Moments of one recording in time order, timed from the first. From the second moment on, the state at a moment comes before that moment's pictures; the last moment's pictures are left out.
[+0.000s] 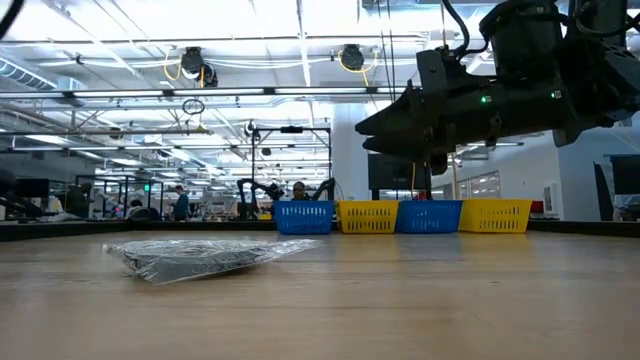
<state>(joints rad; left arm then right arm) -0.91 1.36 0.38 0.04 -0.20 -0.76 0.14 1.77 0.41 1.31 0.44 0.34</state>
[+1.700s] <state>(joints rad) -0.13 1.86 0.57 0.75 -0.26 0.17 0.12 2.00 0.77 0.83 0.26 0.17</state>
